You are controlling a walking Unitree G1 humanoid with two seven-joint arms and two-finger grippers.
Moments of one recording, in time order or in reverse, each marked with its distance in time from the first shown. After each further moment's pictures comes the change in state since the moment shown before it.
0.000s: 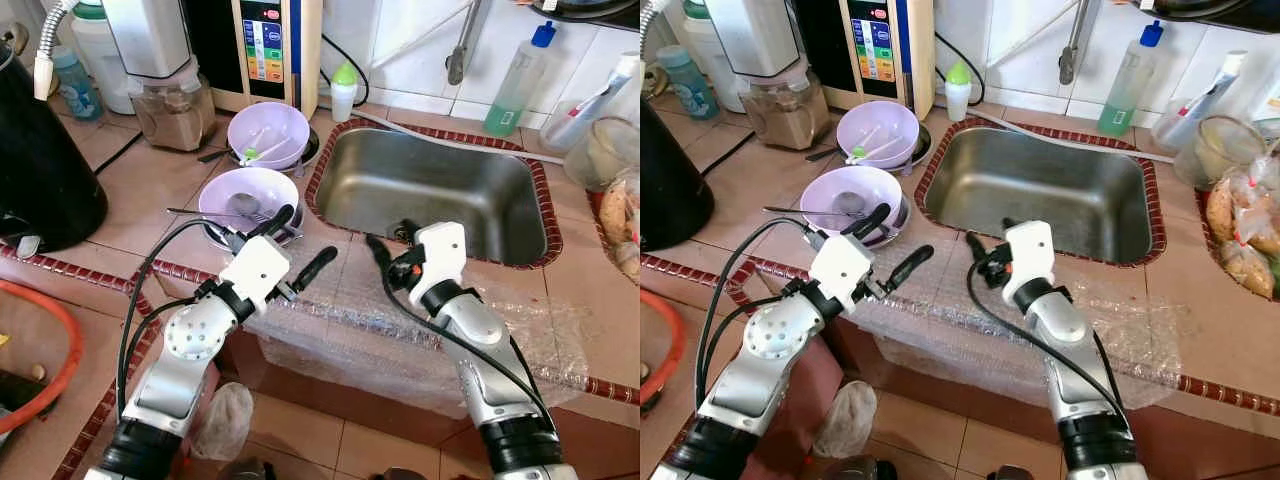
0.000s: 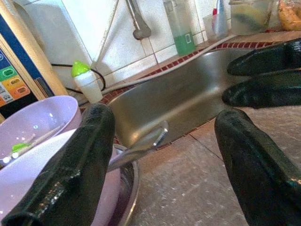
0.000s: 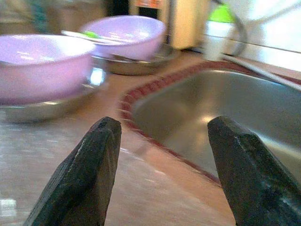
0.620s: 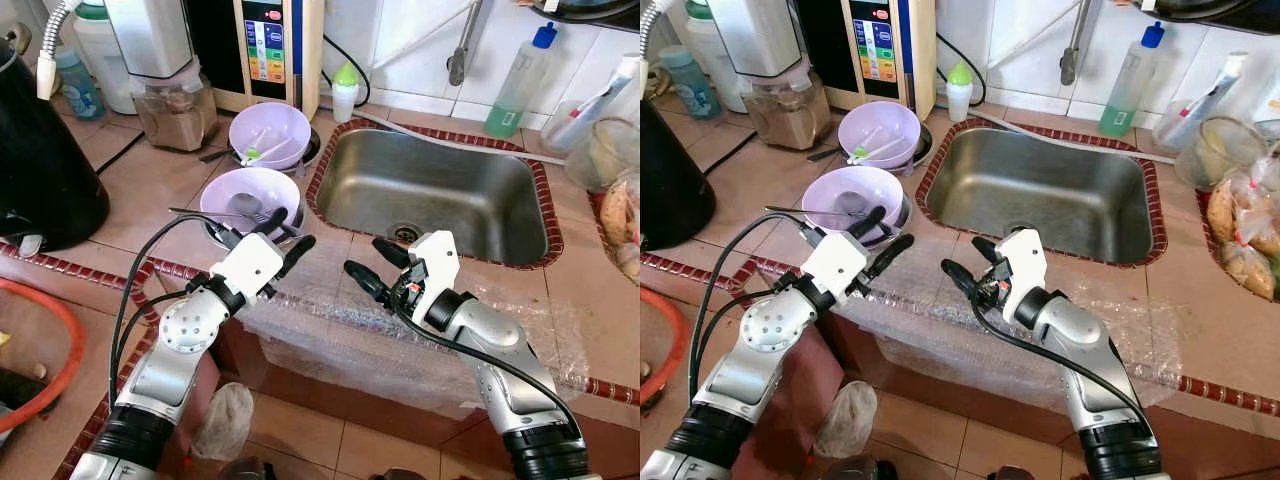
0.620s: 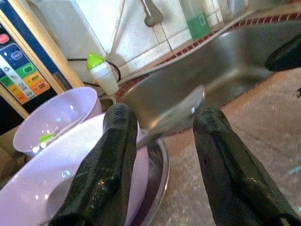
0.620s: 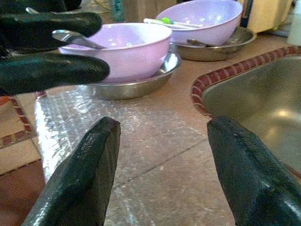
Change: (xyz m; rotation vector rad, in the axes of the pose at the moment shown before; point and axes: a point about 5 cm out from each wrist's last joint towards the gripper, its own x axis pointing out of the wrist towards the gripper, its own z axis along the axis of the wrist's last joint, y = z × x) left arm -0.001 0.012 -0.014 0.103 0.052 0.026; right arm -0.015 0.005 0.002 0.080 0.076 0.287
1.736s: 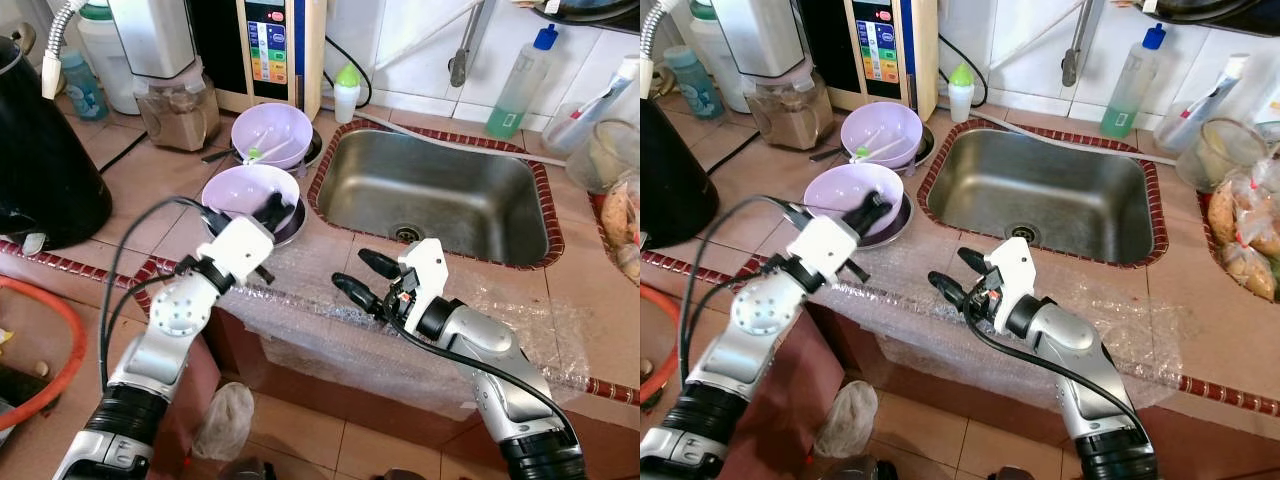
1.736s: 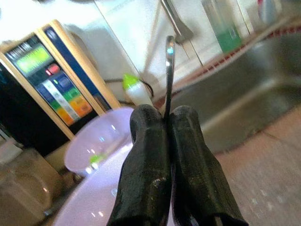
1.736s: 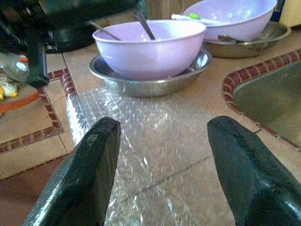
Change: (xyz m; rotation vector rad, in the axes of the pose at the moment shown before) left arm 0.006 0.029 0.014 0.097 -0.093 0.109; right arm 0.002 0.013 -0.001 0.027 0.000 0.067
